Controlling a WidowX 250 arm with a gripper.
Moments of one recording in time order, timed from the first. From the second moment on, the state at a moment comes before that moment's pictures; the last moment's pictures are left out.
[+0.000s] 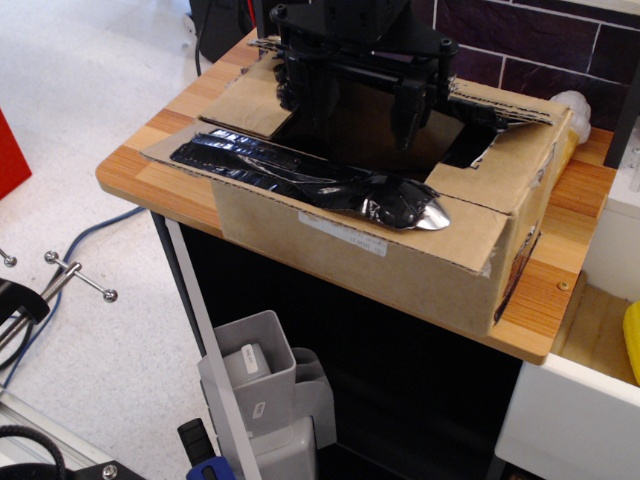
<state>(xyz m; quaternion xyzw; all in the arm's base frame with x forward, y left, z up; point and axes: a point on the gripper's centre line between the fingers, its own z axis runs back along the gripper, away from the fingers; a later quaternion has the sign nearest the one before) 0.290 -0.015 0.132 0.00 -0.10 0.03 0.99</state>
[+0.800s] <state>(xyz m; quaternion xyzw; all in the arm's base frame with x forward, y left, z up) 0.296 -0.010 0.118 -0.03 -0.07 0.00 1.00</state>
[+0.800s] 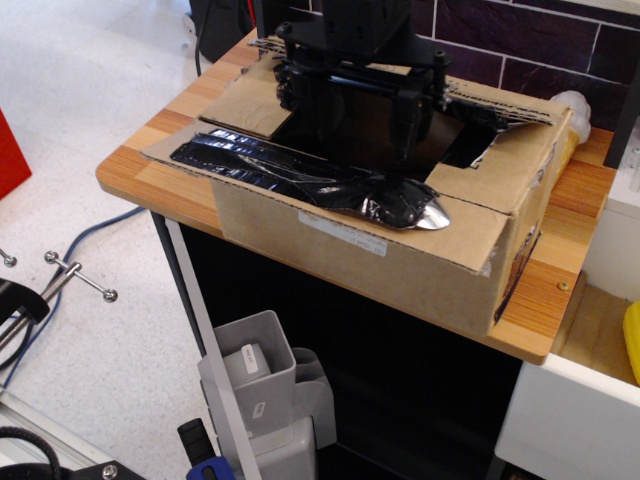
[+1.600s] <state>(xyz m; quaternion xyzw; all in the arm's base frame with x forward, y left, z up) 0.328 0.009 0.140 -0.01 -0.08 -0.04 1.00</state>
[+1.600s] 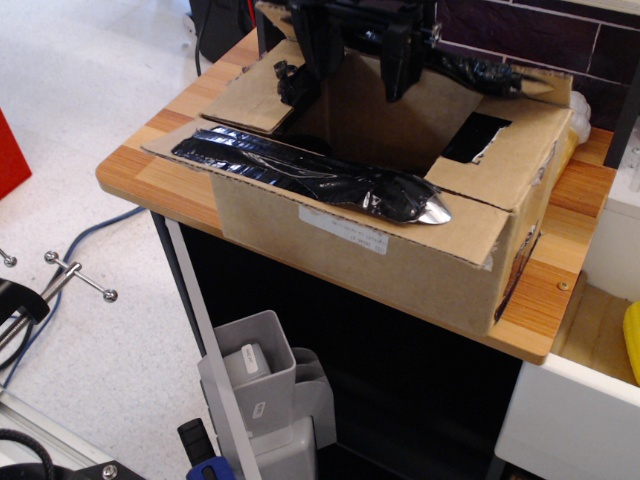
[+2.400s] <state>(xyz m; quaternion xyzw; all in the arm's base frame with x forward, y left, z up) 0.359 0.010 0.155 0.02 -0.11 -0.06 0.99</state>
